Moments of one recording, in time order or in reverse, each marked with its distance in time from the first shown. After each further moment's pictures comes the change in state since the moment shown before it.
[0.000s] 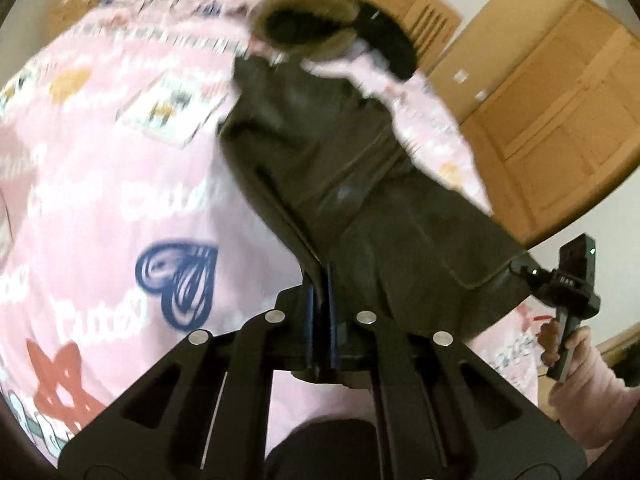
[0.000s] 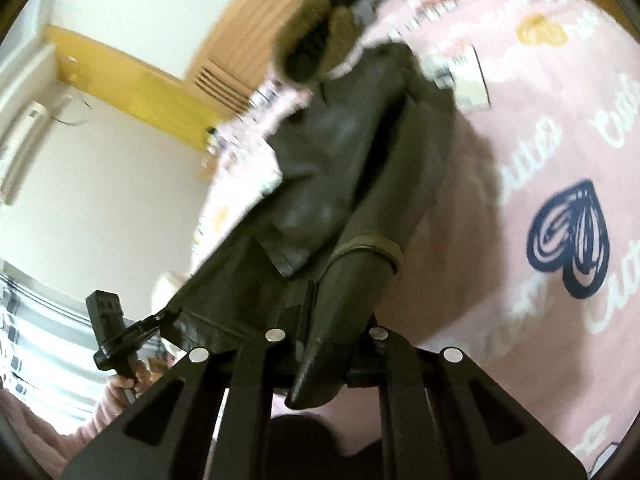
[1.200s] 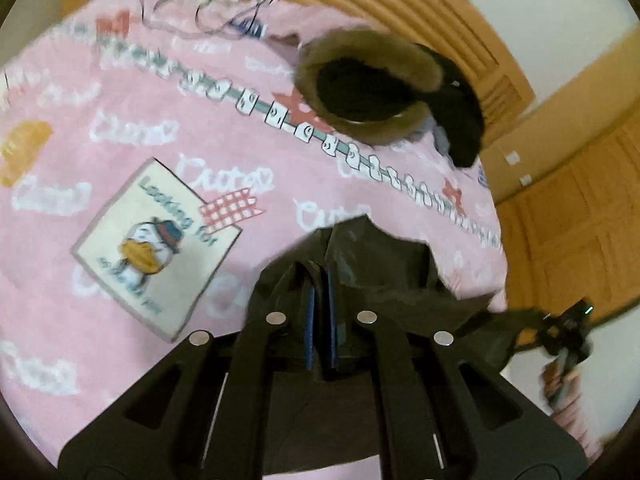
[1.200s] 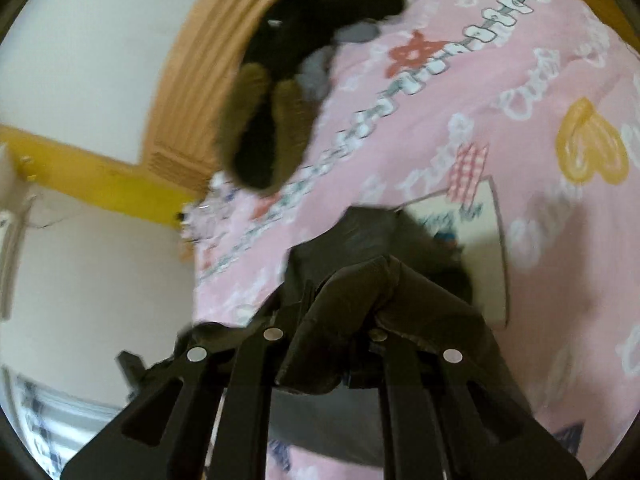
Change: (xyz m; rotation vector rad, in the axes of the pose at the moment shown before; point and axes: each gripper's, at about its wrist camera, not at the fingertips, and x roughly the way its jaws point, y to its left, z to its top) left arm 0.178 0.098 0.278 -0.275 0.005 0.040; right arm 0.088 -0.088 0.324 0.206 -0.032 -0.083
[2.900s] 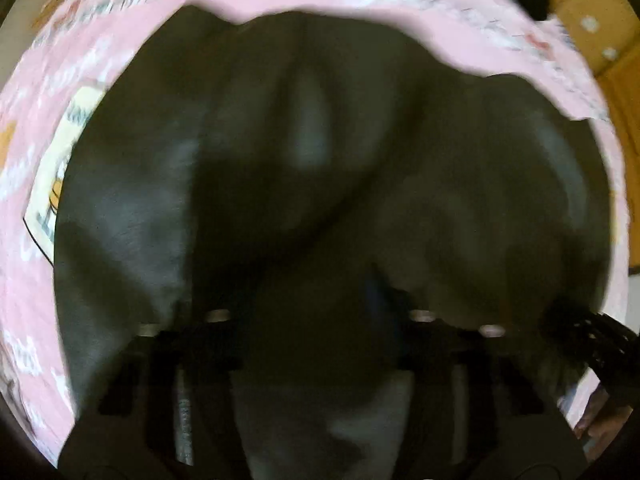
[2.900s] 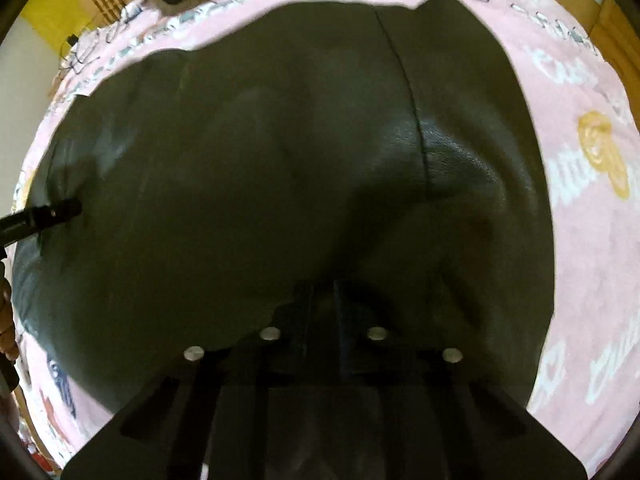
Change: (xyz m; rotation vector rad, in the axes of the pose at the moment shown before) left arm 0.195 -0.042 -0.104 0.197 0.312 0.409; right arm 0.169 -0.032 -0.127 -0.434 0.224 -0.584
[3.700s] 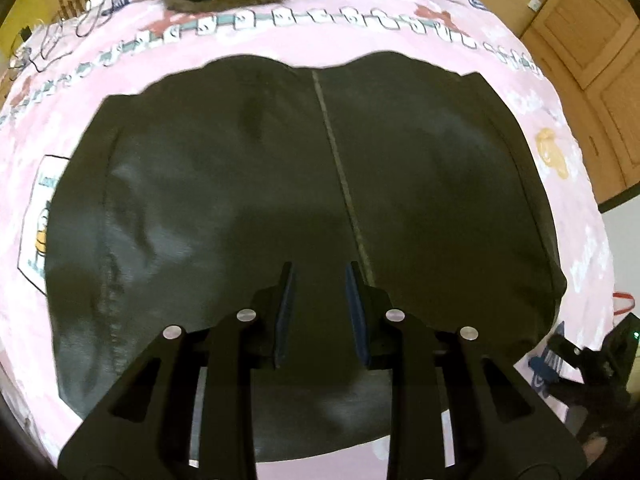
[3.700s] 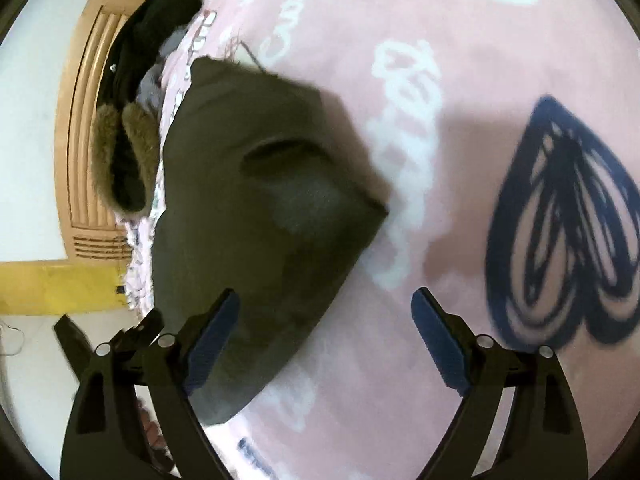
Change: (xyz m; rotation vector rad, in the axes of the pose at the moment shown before) left arm -0.058 -0.097 -0.047 0.260 -0.102 -0.086; right arm -0.038 -0.115 -0.177 0.910 -0.176 0.411
